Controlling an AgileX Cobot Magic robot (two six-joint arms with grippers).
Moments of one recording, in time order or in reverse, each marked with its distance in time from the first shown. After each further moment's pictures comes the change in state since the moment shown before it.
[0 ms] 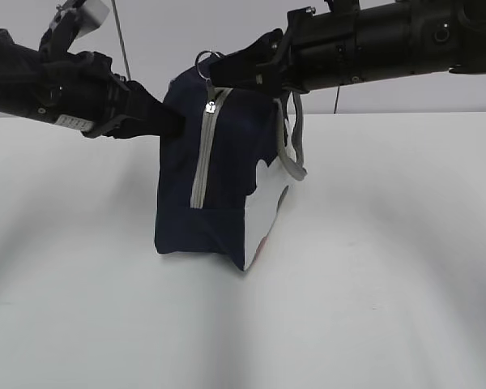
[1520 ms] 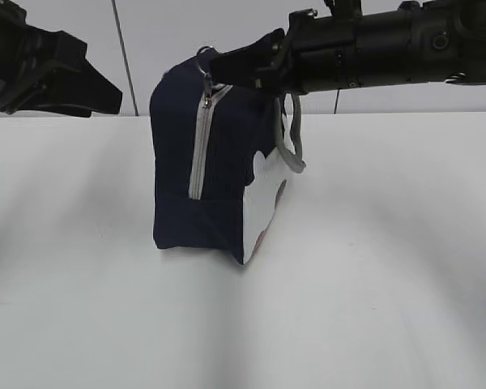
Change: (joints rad) left arm -0.012 -0.291 0.000 0.584 0.012 -0.764; right arm 0.004 -0.004 0.039 0.105 0.005 -0.137
